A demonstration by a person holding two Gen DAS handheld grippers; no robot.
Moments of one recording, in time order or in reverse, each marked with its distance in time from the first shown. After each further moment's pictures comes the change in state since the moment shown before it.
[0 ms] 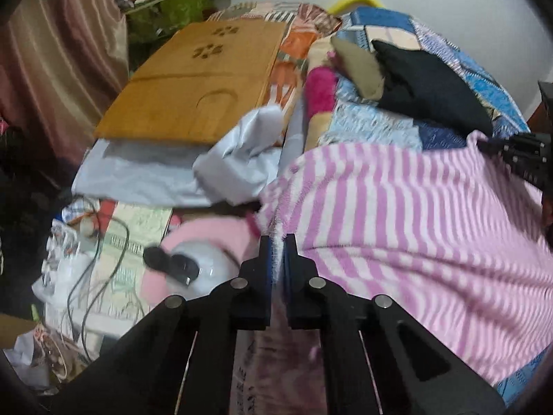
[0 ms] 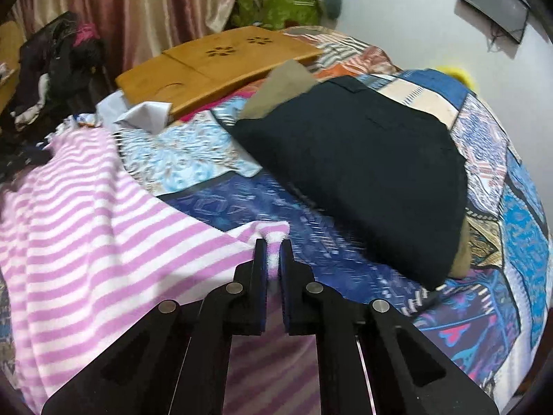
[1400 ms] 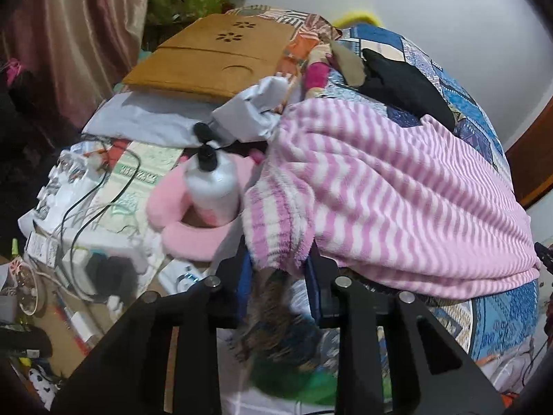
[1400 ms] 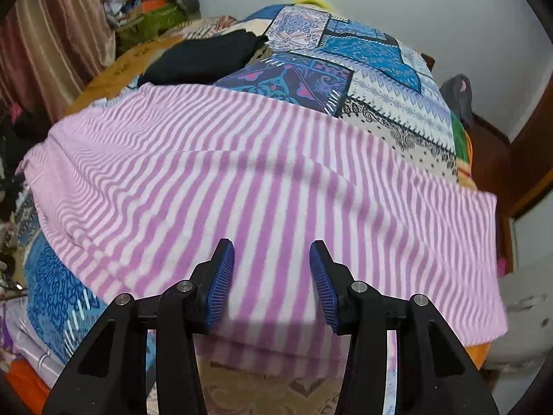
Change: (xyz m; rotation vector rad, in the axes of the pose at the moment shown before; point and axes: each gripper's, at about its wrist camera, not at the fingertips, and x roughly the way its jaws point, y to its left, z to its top) left arm -0.078 0.028 -0.105 -0.124 -0.035 -0.109; right arm -0.199 -0.036 -0.252 0.509 0.032 -0.182
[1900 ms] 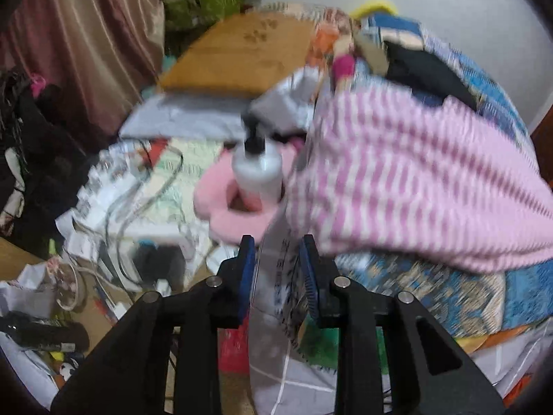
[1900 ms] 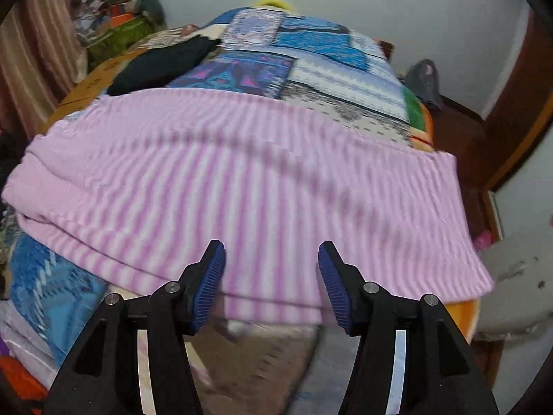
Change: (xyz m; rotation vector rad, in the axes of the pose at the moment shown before) left arm -0.030 0.004 -0.011 0.056 -0.030 0.152; right arm -0.024 -0.041 -0.041 0.090 -0.012 -0.121
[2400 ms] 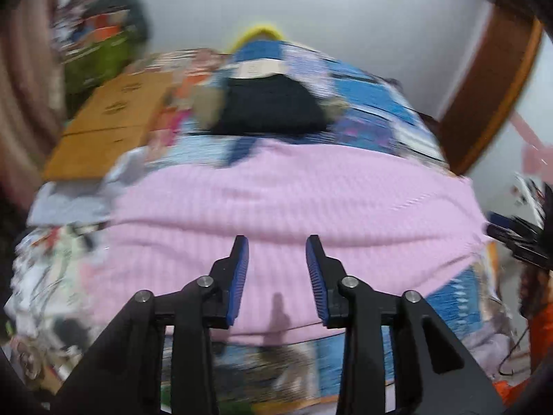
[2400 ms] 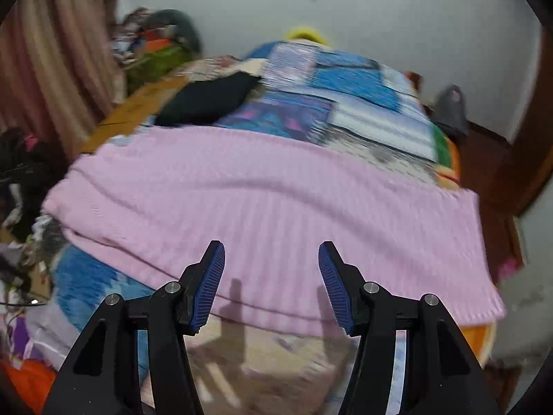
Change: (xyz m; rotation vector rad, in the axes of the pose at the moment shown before) left arm -0.038 -0.200 0.042 0.251 -0.081 -0.359; right arm -0.037 0.032 0.019 -0.062 -0.142 0.204
